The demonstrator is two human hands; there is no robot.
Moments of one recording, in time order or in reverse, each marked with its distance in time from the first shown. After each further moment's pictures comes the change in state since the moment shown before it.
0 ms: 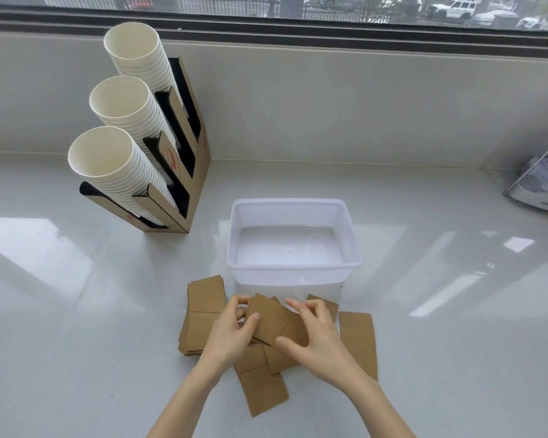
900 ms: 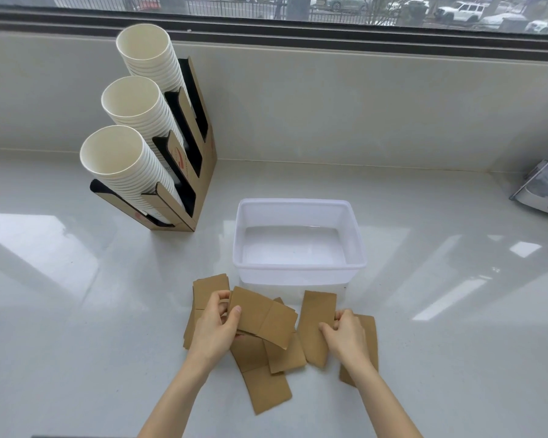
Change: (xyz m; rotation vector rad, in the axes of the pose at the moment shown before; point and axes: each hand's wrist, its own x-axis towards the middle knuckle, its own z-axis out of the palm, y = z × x) left_hand 0.000 -0.007 -0.020 -0.011 0.168 -0.013; right_hand 0.020 0.033 -0.001 0.035 0.231 0.541
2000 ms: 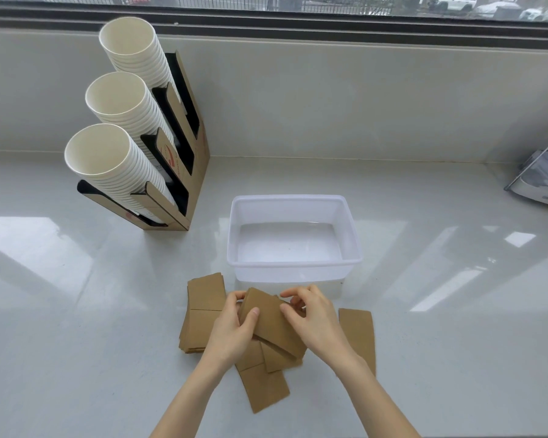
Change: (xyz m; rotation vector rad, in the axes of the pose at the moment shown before) left_hand -0.008 0.010 0.021 0.060 -0.116 0.001; right_hand -0.024 -0.042 -0.004 0.118 -0.096 -0.485
